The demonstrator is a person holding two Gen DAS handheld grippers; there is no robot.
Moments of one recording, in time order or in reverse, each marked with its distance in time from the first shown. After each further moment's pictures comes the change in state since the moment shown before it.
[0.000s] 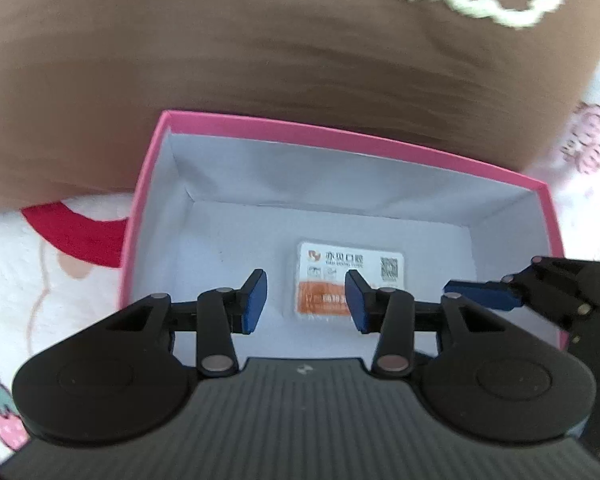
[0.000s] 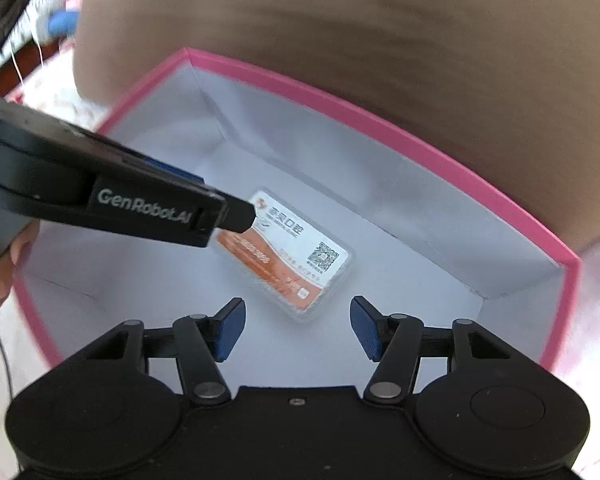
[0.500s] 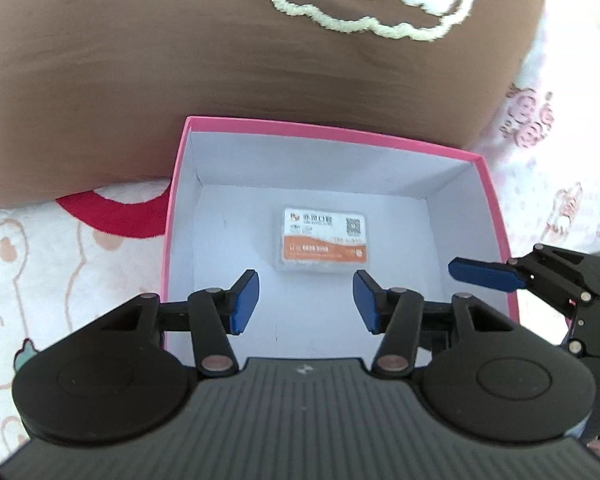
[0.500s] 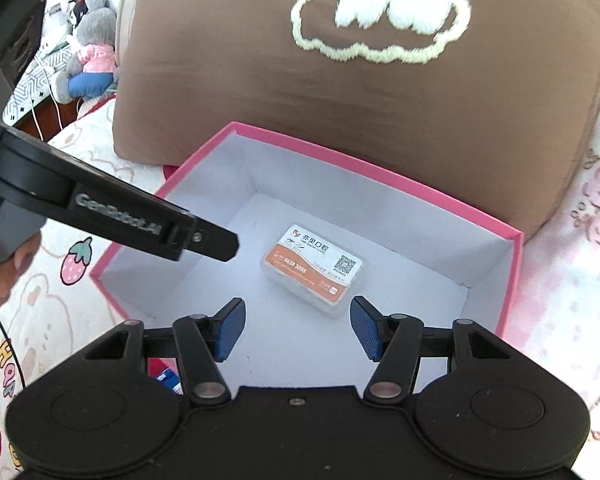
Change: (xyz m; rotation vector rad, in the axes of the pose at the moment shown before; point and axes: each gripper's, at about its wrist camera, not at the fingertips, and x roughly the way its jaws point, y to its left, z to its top) left arm -0.067 -0.011 -0.026 0.044 0.003 -0.033; right arm -0.040 -0.006 0.001 0.043 -0.168 -0.002
